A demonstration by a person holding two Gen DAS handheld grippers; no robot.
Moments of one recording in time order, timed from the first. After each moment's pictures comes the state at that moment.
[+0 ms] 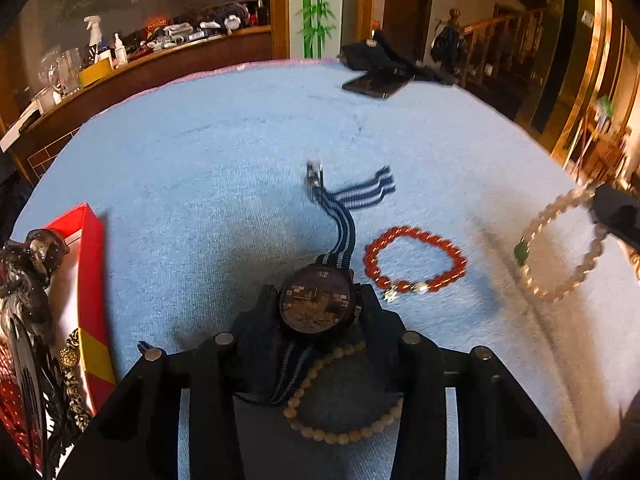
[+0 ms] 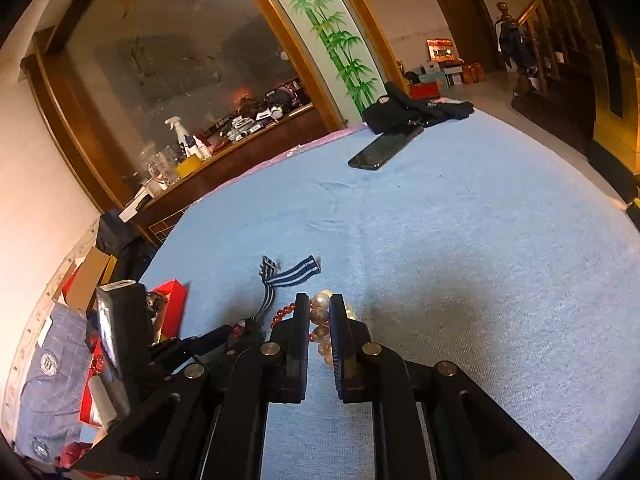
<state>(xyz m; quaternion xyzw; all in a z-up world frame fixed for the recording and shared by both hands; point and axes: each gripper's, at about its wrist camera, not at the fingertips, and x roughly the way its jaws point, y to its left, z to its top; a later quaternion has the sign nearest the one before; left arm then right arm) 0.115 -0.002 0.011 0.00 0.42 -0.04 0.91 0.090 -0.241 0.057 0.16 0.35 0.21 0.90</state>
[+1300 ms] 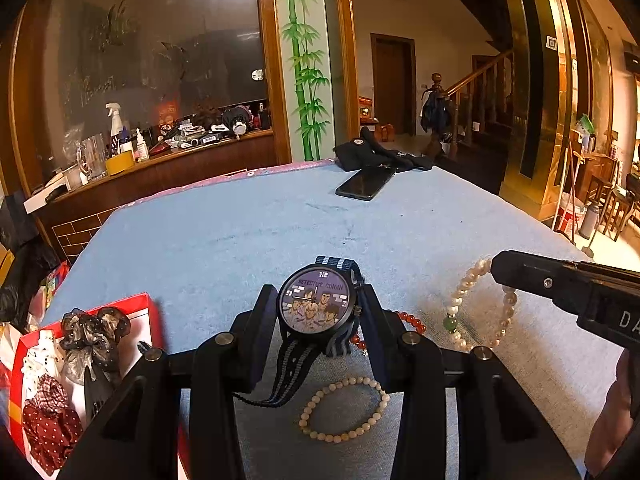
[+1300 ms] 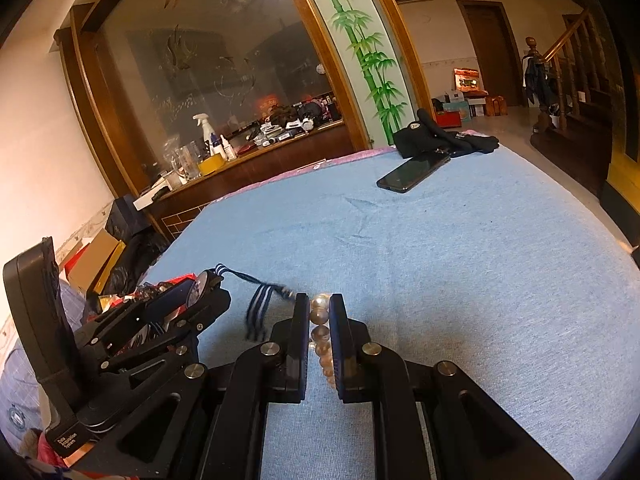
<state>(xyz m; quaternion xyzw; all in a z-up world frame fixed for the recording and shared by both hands) 0.072 -0.011 0.075 0.05 0.27 -0.04 0.96 0.075 -0.219 0.069 0.12 0.31 0.23 0.91</state>
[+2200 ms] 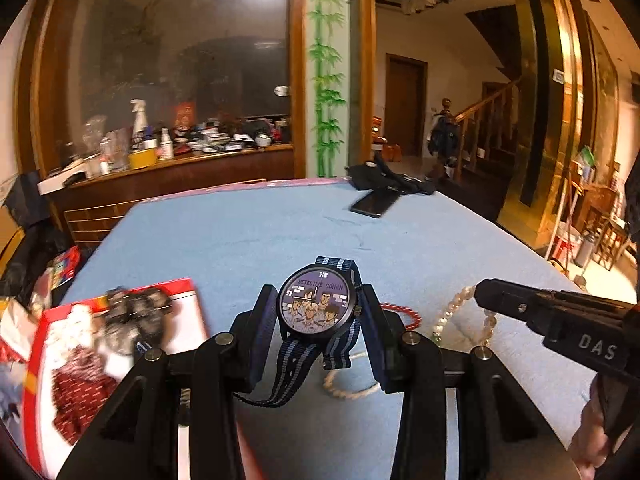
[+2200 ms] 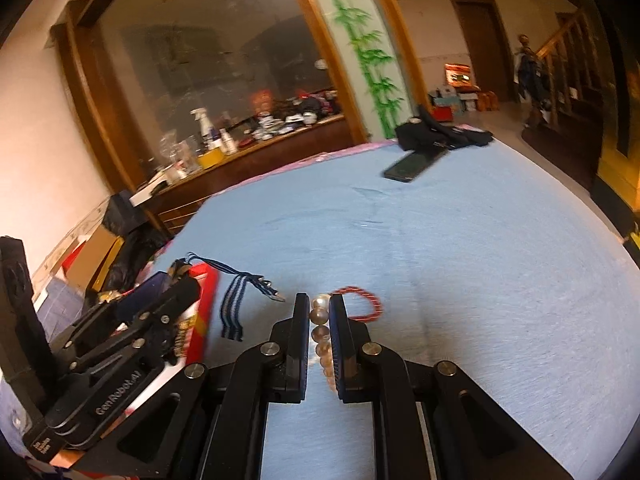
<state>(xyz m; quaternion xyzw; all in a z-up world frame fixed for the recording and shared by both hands) 0.004 0.033 0.105 0.00 0.25 -0.02 0.97 0.036 -0.189 0.089 0.11 0.32 0.22 0.91</state>
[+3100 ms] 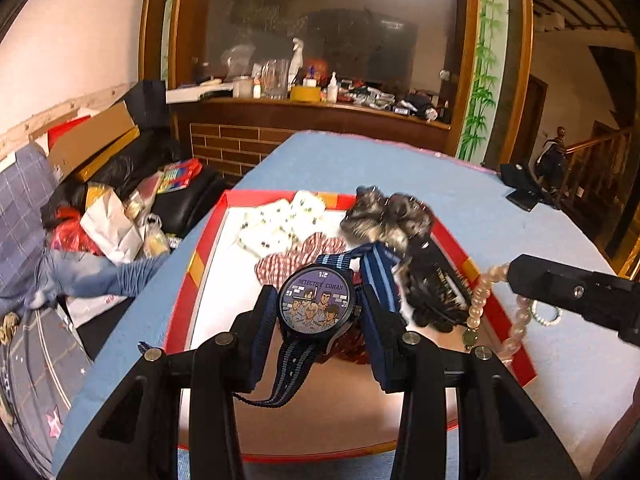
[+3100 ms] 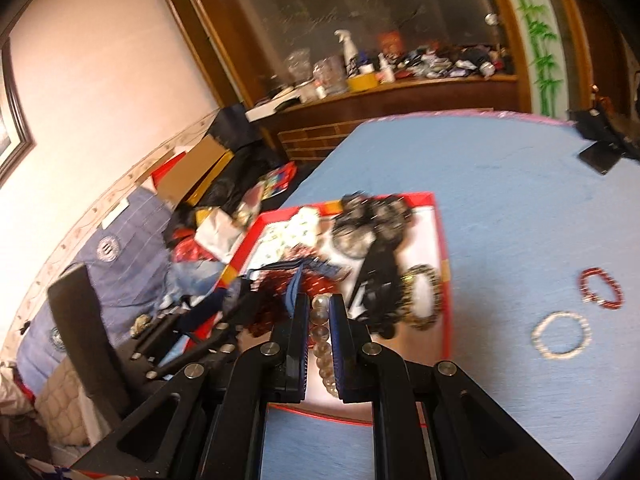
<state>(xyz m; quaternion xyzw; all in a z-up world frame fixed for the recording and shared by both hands) -0.088 0.227 0.054 -0.10 0.30 0.16 0.94 -0.012 0.031 0.080 0.04 0.38 0.42 0.83</state>
